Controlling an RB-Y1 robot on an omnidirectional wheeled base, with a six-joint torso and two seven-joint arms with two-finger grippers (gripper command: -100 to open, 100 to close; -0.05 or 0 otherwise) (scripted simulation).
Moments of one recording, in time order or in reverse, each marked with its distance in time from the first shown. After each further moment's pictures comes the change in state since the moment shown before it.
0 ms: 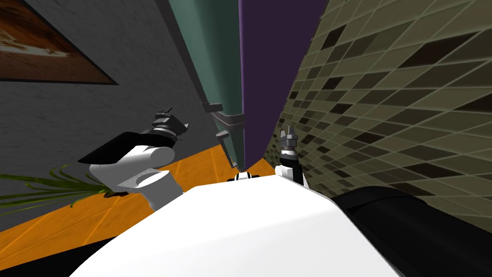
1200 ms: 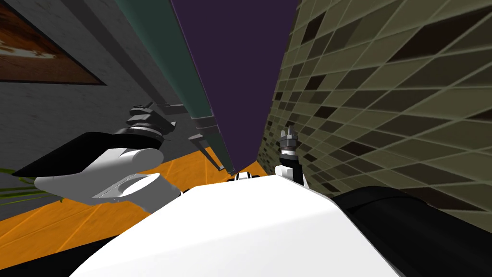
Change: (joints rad) left arm -0.021 0.001 0.090 -0.094 -0.045 0.079 0.009; right arm 0.000 -0.001 0.000 0.000 0.000 0.000 0.000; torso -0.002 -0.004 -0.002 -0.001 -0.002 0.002
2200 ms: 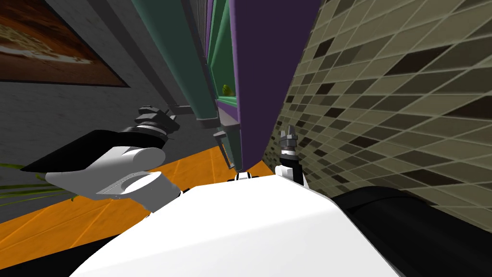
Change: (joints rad) left arm -0.010 0.018 -0.033 0.009 0.051 0.002 0.008; right arm 0.000 0.000 0.000 0.000 0.000 0.000 0.000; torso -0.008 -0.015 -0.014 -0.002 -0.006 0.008
